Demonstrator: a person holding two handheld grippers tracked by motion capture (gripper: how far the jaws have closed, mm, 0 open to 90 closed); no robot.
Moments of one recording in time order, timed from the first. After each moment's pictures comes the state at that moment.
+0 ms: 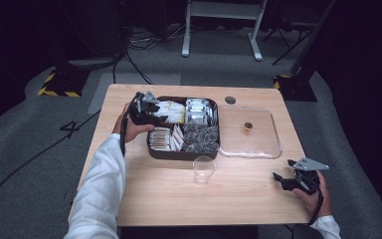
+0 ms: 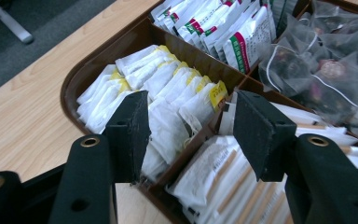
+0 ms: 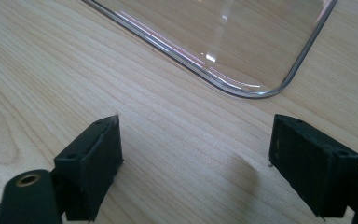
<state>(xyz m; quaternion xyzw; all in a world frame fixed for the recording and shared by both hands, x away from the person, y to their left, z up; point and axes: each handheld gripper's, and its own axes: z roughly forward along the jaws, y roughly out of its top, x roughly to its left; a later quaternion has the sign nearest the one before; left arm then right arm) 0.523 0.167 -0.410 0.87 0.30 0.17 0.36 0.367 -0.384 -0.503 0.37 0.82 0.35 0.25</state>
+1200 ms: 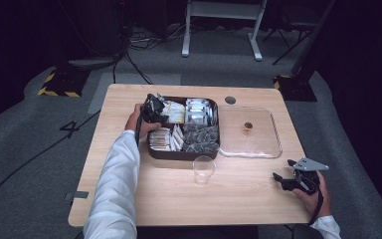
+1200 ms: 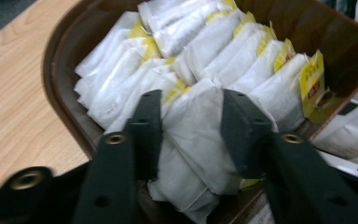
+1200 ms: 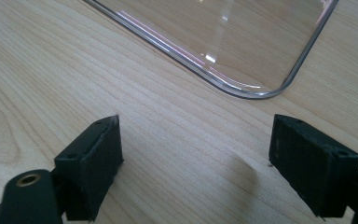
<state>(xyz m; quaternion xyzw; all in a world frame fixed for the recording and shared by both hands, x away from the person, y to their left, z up) 0.567 0.144 -0.457 0.88 0.36 0.18 0.26 0.367 -0.384 -0.503 0.37 0.82 0.35 0.25</state>
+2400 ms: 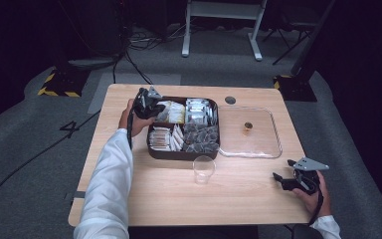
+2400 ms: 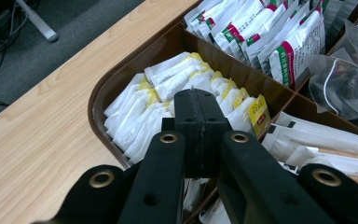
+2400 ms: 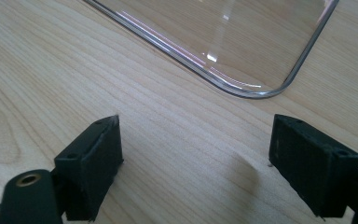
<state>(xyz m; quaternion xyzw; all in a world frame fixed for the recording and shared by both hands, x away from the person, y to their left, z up) 0.545 0.161 -0.416 0.86 0.32 0.20 0.35 0.367 -0.384 -0.503 0.37 0.82 0.35 0.25</state>
